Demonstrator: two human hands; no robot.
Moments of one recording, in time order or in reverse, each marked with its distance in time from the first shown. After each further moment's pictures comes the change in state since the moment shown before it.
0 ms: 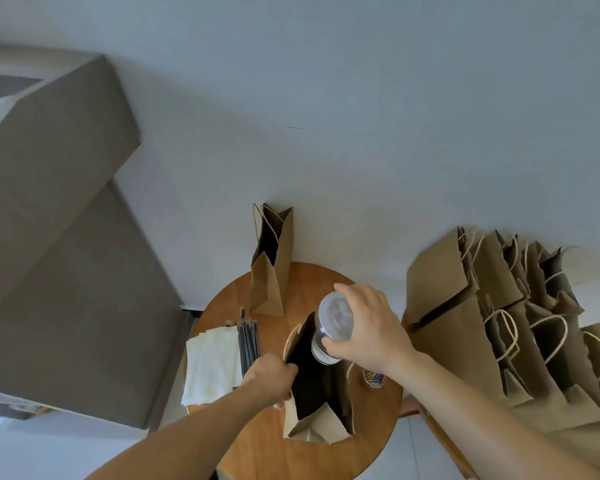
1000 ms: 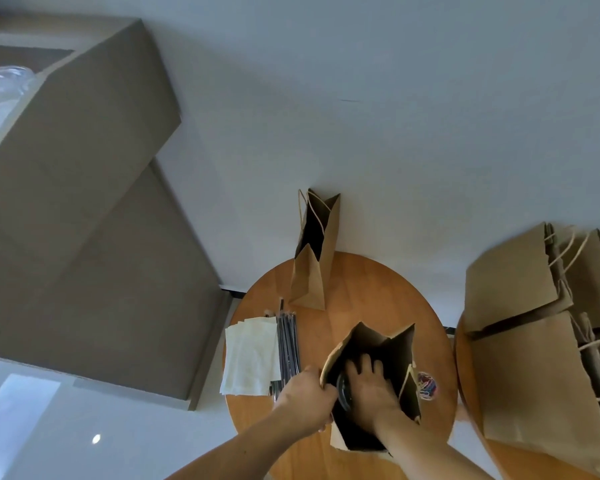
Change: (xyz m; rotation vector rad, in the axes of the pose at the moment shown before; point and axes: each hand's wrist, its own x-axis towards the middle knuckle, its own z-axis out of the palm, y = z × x) left_hand -0.001 -0.025 0.004 -0.091 -0.024 0.048; right_hand 0.009 0.017 0.199 -0.245 -0.552 0.158
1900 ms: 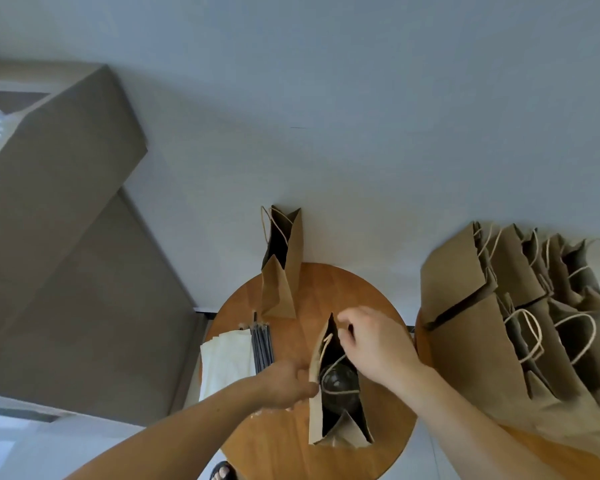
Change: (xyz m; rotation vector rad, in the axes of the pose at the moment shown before) left_hand -0.006 0.027 -0.029 0.239 -0.267 0.196; right_hand -0.108 0.016 -0.159 0.264 0.512 -0.113
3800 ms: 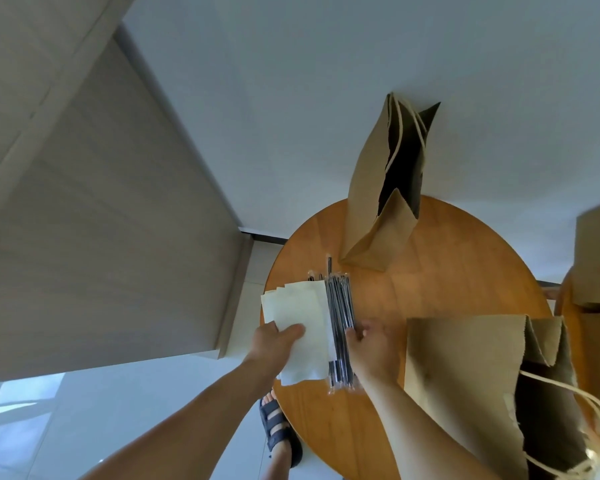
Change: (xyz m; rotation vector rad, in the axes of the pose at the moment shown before) left_hand 0.063 -0.183 -0.057 -0.921 0.464 -0.490; right_hand 0.094 -0.037 0.329 0.379 -0.129 0.679
